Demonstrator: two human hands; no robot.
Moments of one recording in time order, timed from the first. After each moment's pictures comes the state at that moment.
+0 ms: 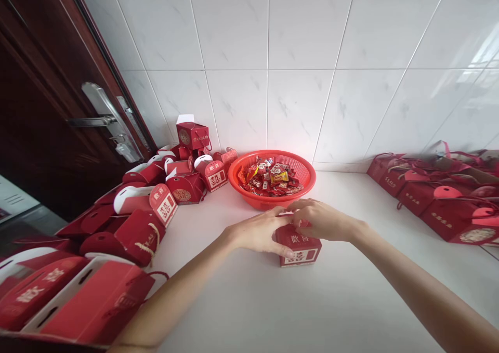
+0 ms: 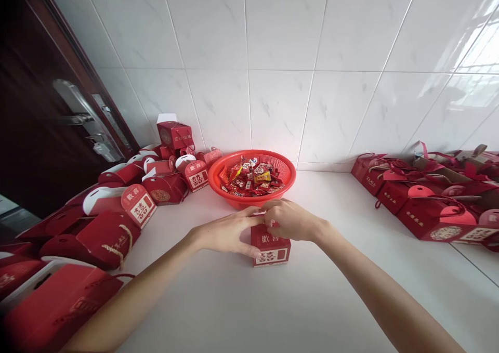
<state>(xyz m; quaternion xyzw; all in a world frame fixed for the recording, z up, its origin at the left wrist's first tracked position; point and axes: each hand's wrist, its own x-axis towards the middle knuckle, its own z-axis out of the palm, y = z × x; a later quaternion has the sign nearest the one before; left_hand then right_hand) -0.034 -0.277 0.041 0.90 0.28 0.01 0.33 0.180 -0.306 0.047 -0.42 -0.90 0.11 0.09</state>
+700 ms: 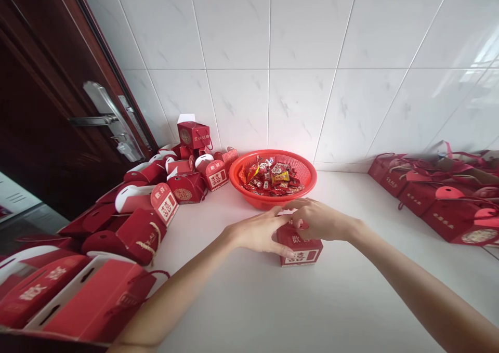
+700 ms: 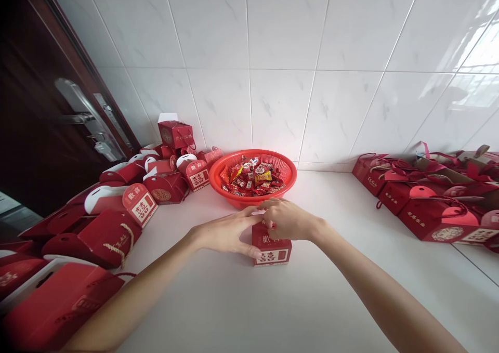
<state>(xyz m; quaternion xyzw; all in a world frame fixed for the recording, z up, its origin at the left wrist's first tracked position) -0.038 -0.274 0.036 0.90 0.28 0.01 0.33 0.171 -0.304 0.052 -0.44 -0.89 0.11 0.06</state>
